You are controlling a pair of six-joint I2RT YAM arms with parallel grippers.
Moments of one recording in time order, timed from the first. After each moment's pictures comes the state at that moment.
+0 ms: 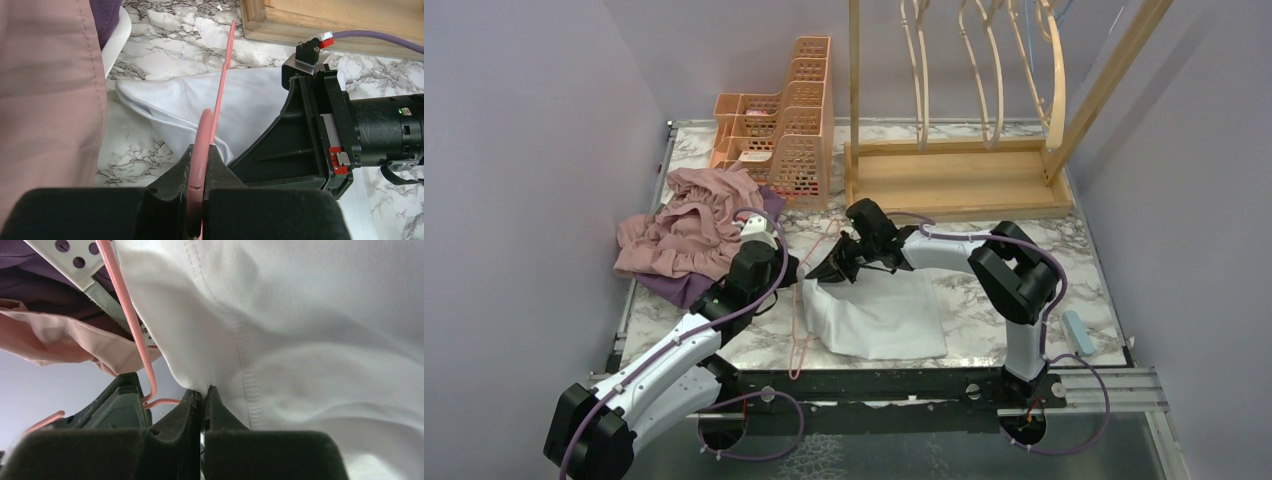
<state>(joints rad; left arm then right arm) -0.58 0.84 0.44 -0.10 -0.22 -0.59 0.82 1.94 1.16 0.01 -0.56 1.53</state>
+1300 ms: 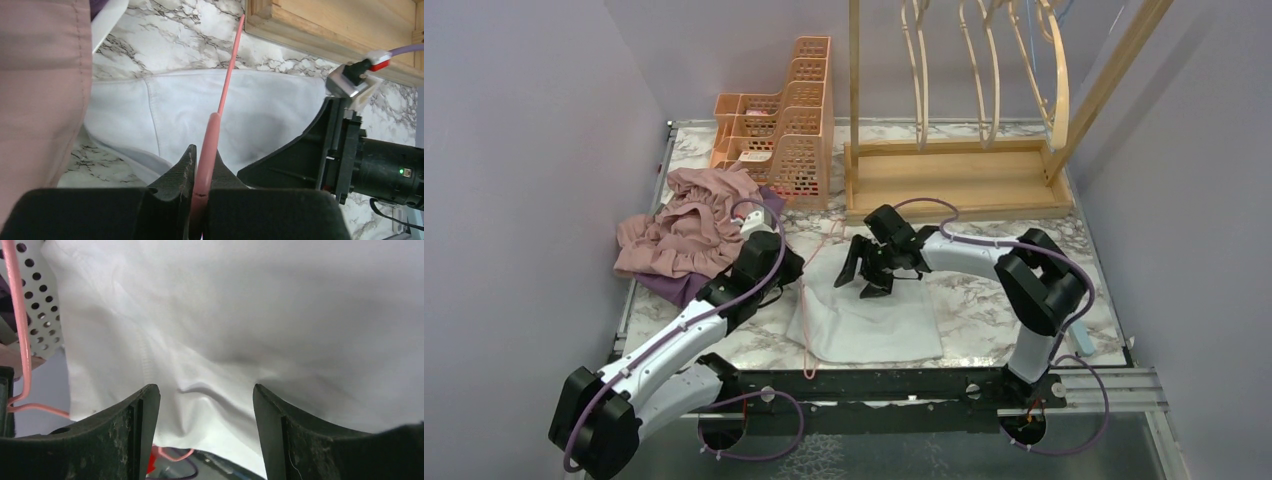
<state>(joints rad) -0.58 0.92 0.51 -0.17 -0.21 -0.79 0.77 1.82 1.06 -0.24 -0.35 1.07</state>
